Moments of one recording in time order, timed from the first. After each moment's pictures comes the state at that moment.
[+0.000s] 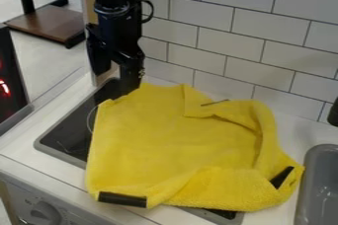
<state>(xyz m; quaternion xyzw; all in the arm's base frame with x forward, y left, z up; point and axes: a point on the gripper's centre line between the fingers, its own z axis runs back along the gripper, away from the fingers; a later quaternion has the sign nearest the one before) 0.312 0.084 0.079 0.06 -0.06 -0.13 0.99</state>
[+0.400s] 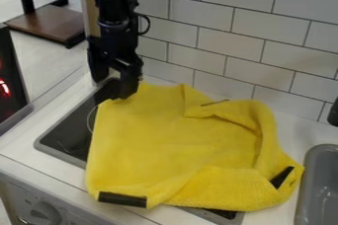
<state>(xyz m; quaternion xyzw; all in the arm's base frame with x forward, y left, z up) 0.334 0.102 0.047 0.05 -0.04 -0.09 0.99</state>
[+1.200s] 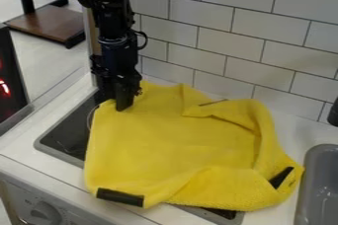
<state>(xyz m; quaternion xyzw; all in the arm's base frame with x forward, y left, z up) 0.335 0.099 0.025 0.01 -0.02 -0.12 0.99</state>
